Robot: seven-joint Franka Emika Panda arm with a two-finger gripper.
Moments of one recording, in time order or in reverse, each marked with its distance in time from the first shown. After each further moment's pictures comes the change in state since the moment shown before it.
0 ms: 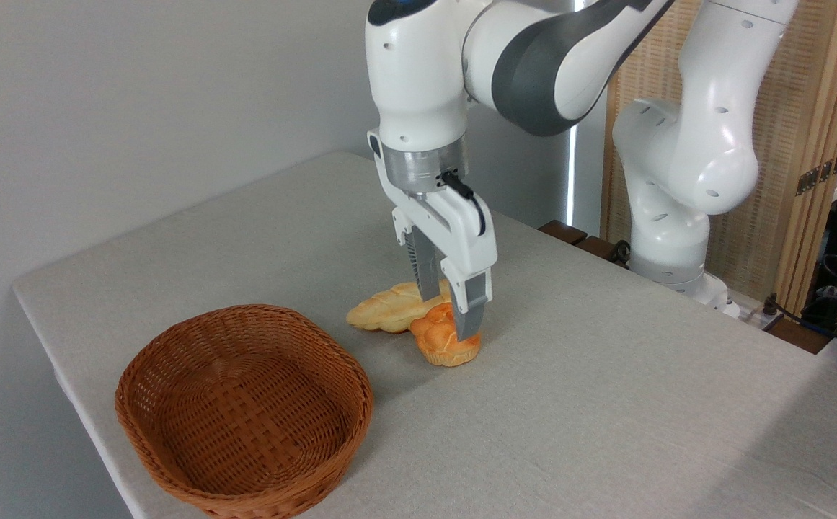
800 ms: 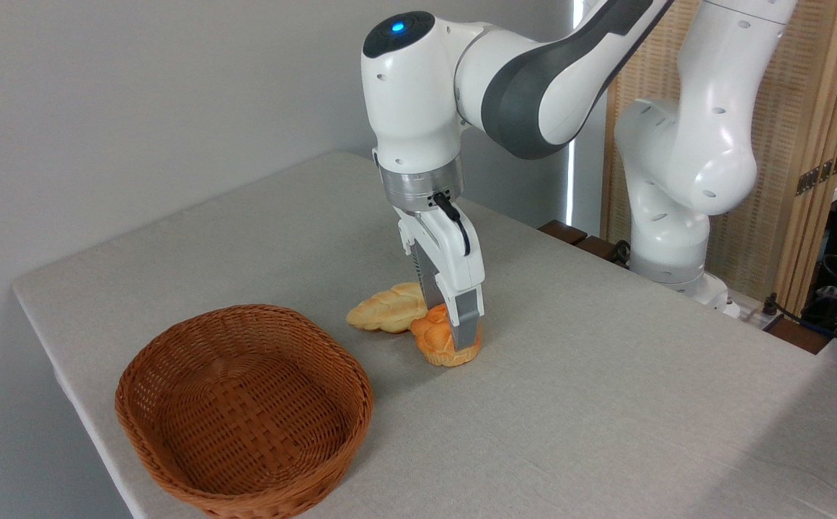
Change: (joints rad) arm -0.027 0.017 0.001 -0.050 0.000 0.040 0.075
